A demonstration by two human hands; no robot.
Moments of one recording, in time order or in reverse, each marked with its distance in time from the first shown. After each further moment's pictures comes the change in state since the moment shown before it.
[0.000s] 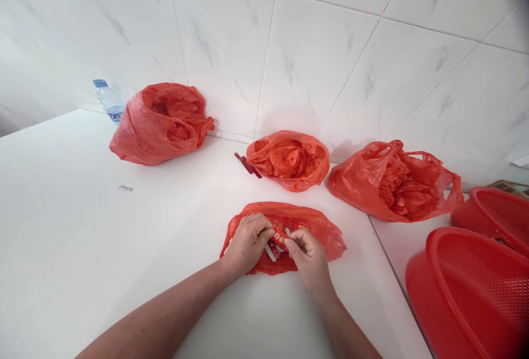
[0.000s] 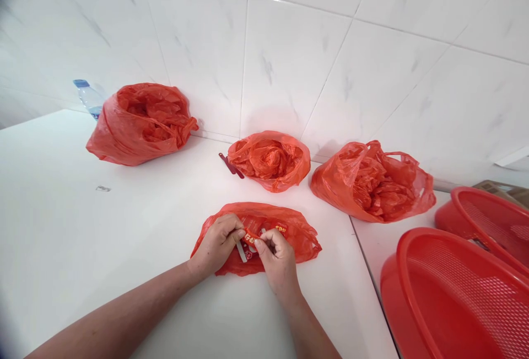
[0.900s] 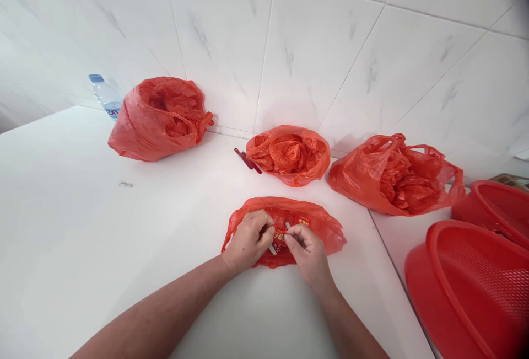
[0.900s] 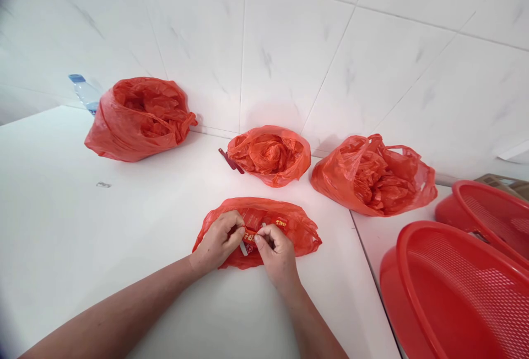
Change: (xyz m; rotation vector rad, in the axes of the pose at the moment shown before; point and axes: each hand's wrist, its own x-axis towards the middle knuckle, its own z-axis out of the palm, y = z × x) left_hand -0.003 0.008 -0.001 0.051 -0.033 -0.045; right_hand -0.001 -0.005 -0.002 -0.033 -0.058 -0.024
